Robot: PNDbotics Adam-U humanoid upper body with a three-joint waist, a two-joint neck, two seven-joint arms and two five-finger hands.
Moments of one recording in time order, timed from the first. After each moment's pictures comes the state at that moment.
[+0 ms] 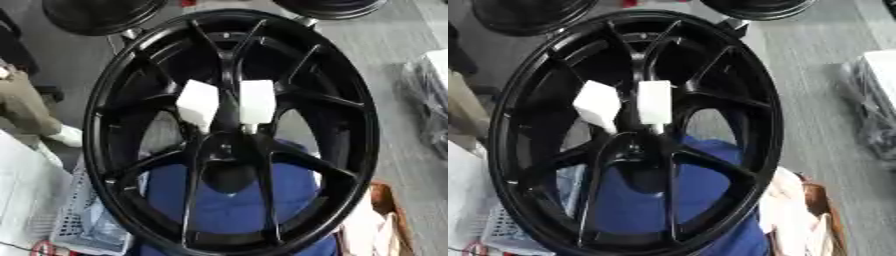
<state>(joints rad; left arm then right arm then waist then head) -0.58 1.03 -0.03 -1.34 -0.03 0.23 -0.32 -0.45 -0.71 0.00 -1.93 -0.30 0.10 -0.44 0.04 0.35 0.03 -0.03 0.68</state>
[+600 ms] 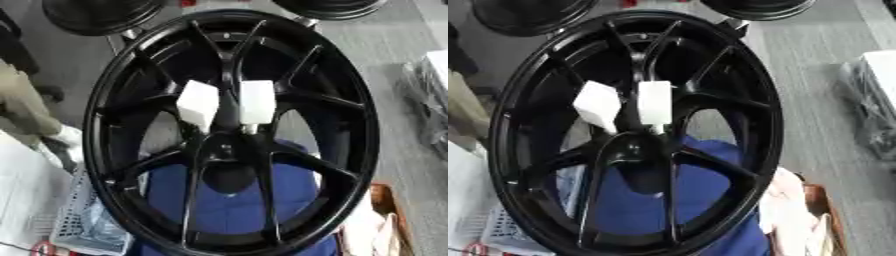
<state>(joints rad) -0.58 1.02 -0.02 -1.34 0.00 0.22 -0.31 -0.45 -0.71 0.00 -1.93 -0.30 0.10 -0.44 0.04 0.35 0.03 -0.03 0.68</state>
